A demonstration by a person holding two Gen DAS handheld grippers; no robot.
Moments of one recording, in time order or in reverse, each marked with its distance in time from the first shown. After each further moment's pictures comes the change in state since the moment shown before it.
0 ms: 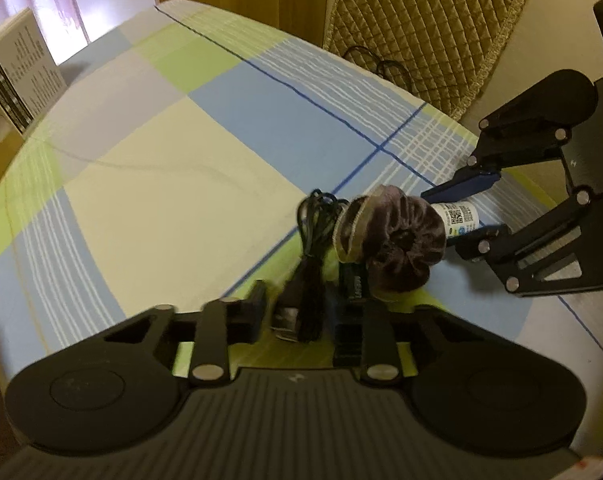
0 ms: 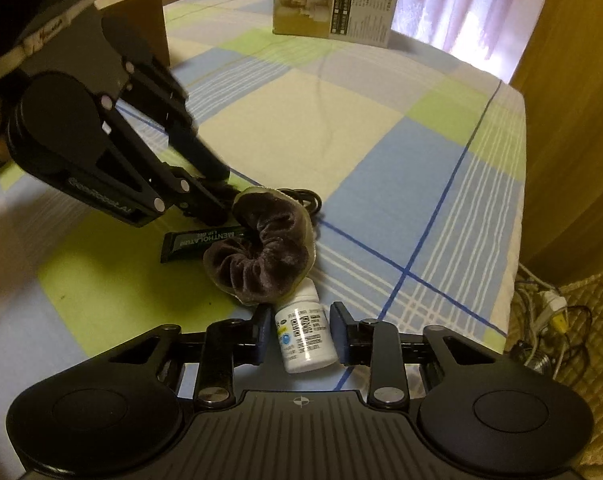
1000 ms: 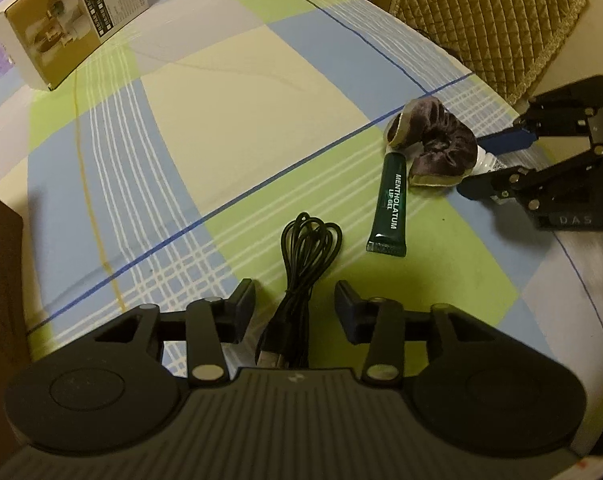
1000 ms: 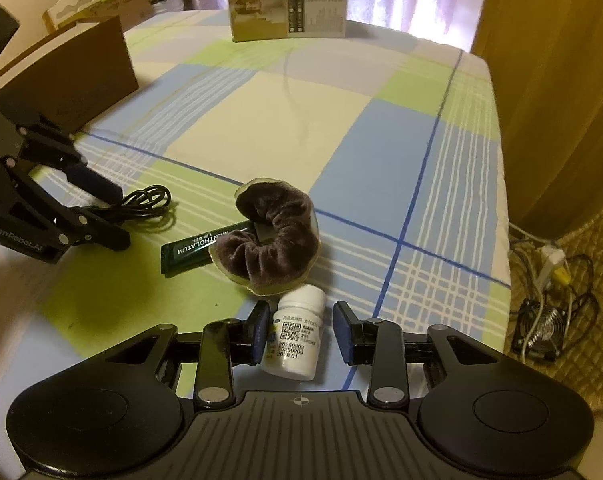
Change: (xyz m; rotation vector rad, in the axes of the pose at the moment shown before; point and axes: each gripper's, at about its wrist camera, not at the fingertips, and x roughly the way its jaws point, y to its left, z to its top) left arm -0.033 0.015 -0.056 -0.193 0.076 0.090; right arm -0.008 0.006 -0.007 0.186 -0.010 -0.040
